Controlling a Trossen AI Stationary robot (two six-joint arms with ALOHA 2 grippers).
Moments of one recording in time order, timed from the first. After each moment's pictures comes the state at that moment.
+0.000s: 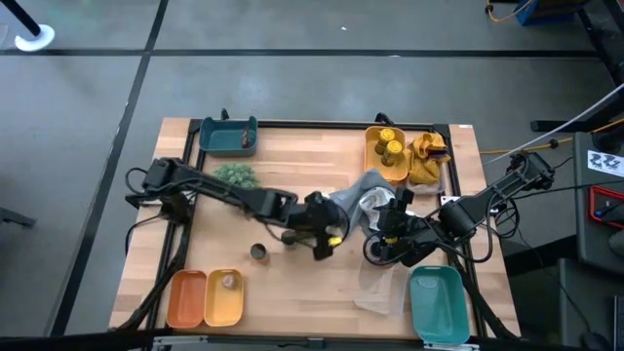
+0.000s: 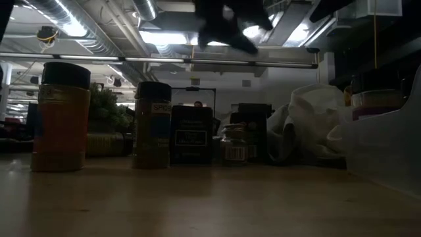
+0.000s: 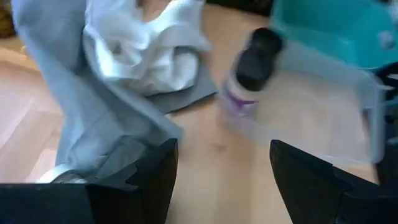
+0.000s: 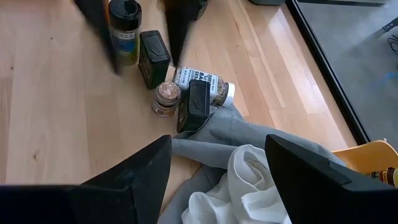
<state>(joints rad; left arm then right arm) -0.21 1.83 1.49 -0.39 -0.22 -0.36 0.57 1.35 1.26 -1.00 0.67 0.54</state>
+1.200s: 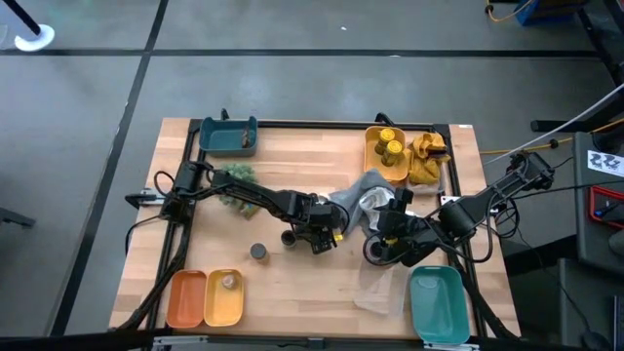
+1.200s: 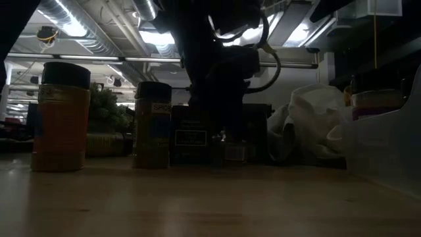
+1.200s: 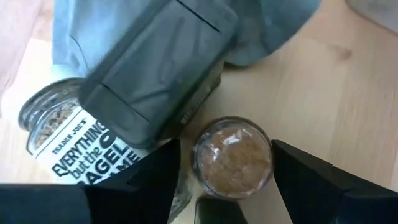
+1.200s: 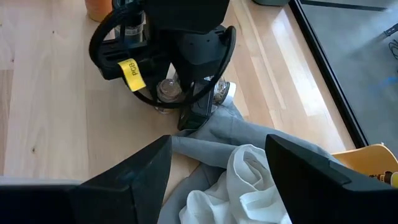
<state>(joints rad) -0.11 2.05 1.48 -0.54 -0.16 -0.35 0.57 1.35 1.26 -1.00 0.66 0.51</state>
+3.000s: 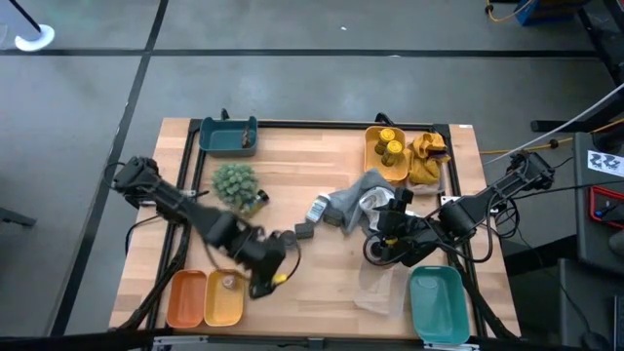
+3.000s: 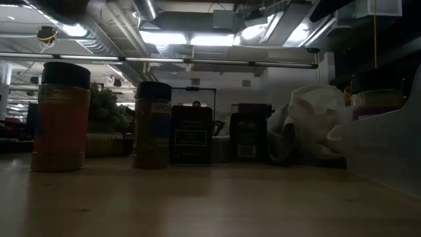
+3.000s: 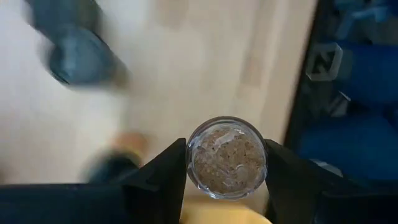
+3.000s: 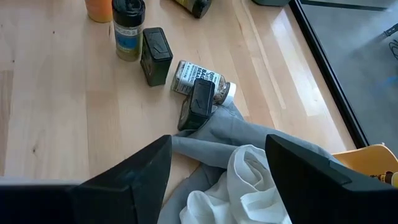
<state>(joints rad) -0.50 1.64 1.48 -1.00 -0.01 -0.78 0.57 1.35 1.26 -1.00 0.66 0.51</state>
